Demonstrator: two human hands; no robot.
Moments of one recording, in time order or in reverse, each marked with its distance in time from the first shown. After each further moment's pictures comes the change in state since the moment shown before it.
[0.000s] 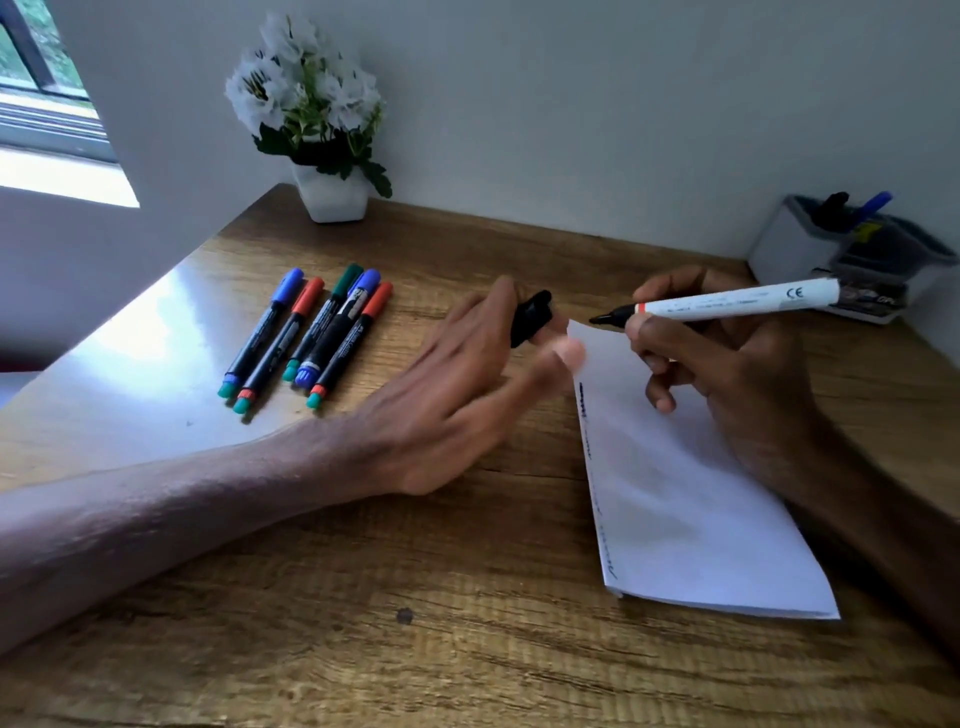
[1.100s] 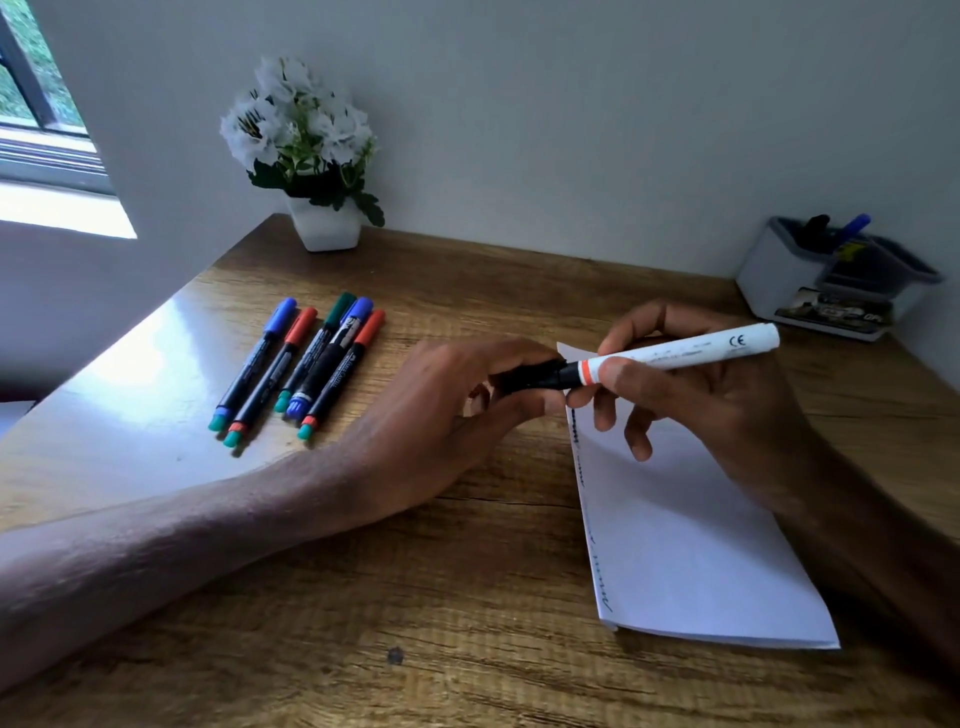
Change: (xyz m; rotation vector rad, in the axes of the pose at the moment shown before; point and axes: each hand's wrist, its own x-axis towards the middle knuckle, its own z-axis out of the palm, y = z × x) left_hand 0.008 -0.016 0.001 0.053 0.091 0.141; right_hand -0.003 -0.011 0.002 -0.036 -0.240 -0.080
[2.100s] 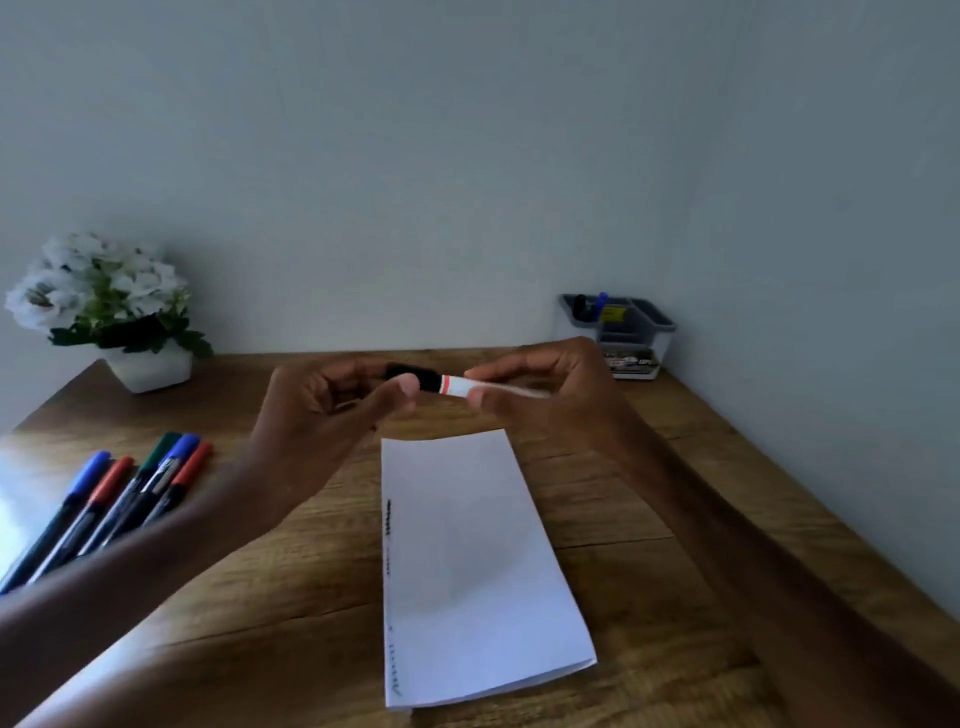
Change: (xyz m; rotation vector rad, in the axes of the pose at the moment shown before) left_hand 0.079 0.026 0.019 -0.545 0.243 -0.056; right_hand 0.008 -0.004 -0.085 -0.304 0.256 0.002
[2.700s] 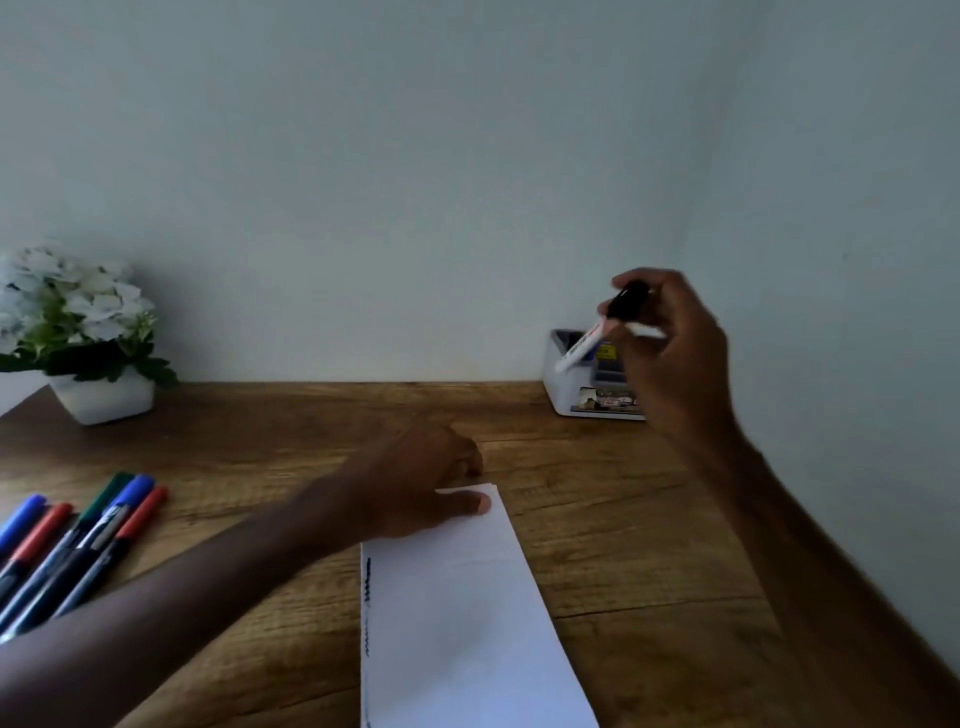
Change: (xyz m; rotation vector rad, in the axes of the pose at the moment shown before) left_hand 0.057 -0.042 0.053 0.934 -0.659 0.108; right_hand 0.036 0.011 -0.075 -0.364 0.538 -0.152
